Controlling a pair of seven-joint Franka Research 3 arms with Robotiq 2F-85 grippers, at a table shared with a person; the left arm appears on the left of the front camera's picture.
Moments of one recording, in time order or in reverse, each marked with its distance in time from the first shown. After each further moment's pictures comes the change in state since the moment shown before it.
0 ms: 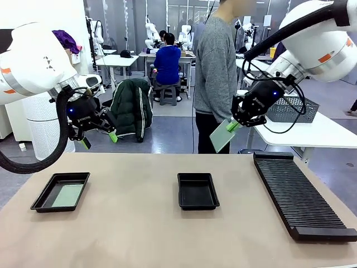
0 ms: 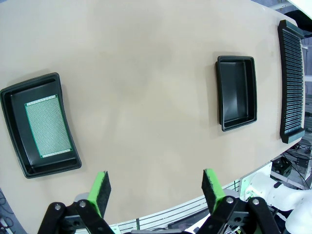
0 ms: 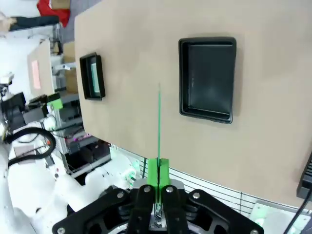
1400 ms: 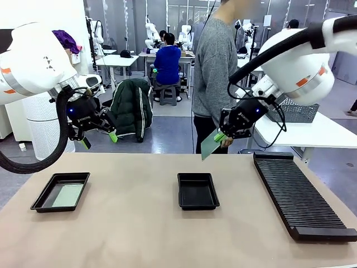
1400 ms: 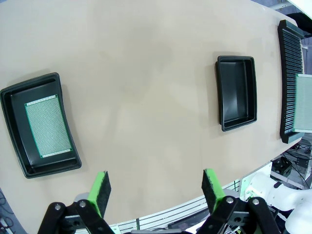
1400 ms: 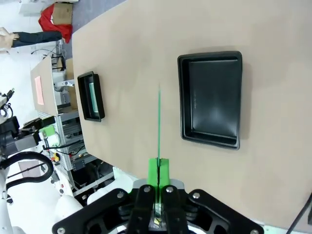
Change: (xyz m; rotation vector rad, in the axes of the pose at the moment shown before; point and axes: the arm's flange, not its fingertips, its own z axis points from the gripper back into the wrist) left arm 0.000 0.000 0.000 0.000 0.000 0.000; right arm 0.015 -0.017 -0.056 0.035 -0.066 -0.028
